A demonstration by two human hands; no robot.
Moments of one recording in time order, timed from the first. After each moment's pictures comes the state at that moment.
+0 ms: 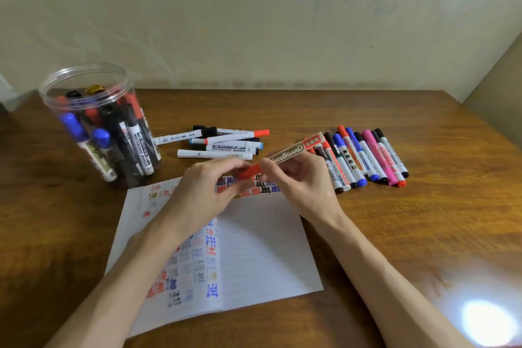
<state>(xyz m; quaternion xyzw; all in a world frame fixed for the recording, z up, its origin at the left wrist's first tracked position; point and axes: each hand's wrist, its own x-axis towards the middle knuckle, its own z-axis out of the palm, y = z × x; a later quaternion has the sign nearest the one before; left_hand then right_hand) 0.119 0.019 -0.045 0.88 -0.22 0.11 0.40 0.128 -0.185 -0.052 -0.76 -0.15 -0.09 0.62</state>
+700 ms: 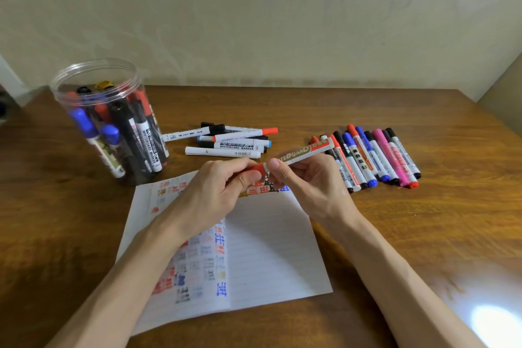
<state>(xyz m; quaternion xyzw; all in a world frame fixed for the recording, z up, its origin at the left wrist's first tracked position) 0.117 0.021 -0.041 0.86 -0.23 0.03 0.45 0.119 -0.188 -0.040 -0.74 -0.21 -0.03 0.64</state>
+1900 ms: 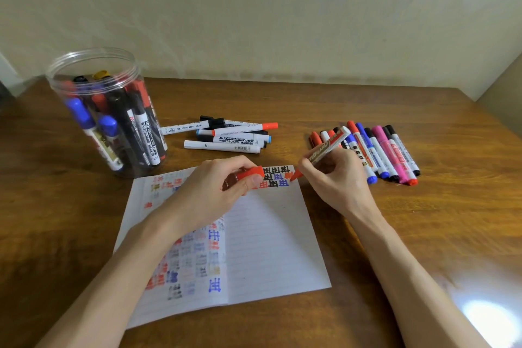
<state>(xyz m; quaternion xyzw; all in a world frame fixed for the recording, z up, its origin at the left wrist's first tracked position) 0.115 0.025 -0.043 0.88 -0.19 -0.05 0.43 0.135 -0.217 -0.050 -0.89 -0.04 -0.11 0.44</state>
